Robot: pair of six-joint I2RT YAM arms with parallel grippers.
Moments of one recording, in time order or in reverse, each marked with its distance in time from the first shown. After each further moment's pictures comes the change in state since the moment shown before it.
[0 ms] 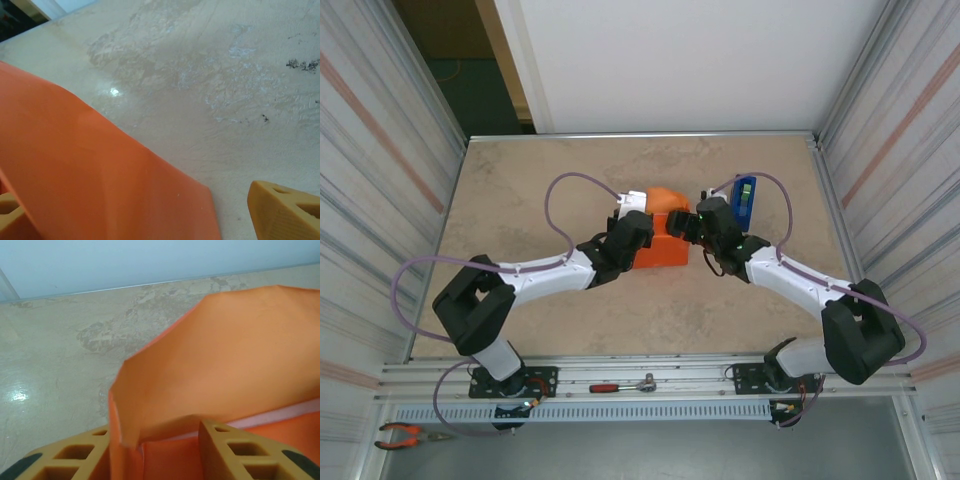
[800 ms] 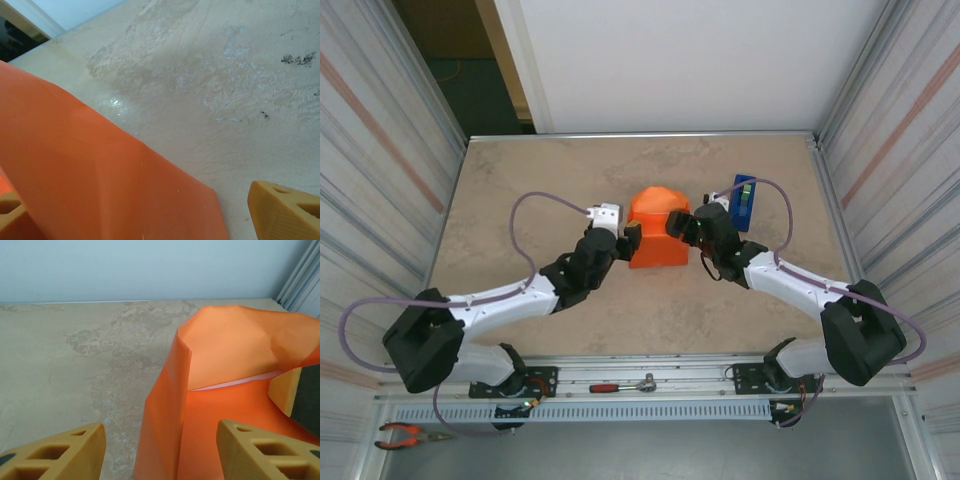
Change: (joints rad) left arm 0.010 -0.281 -0.268 0.161 0.118 -0.018; right arm 0.030 -0.006 -0.047 0.065 0.067 0.077
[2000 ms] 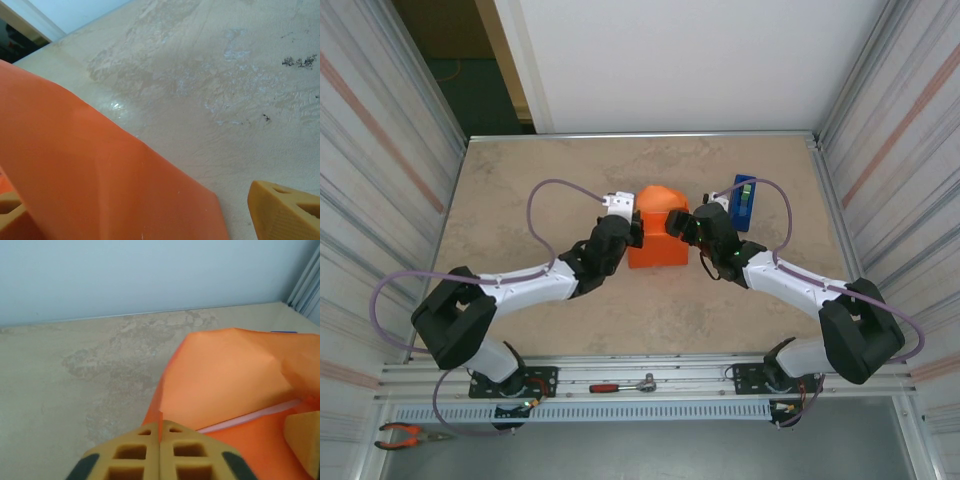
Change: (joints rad) left arm 0.040 0.166 0.114 0.087 0.003 0.092; right arm 0.000 0.011 0.000 0.018 0.003 0.005
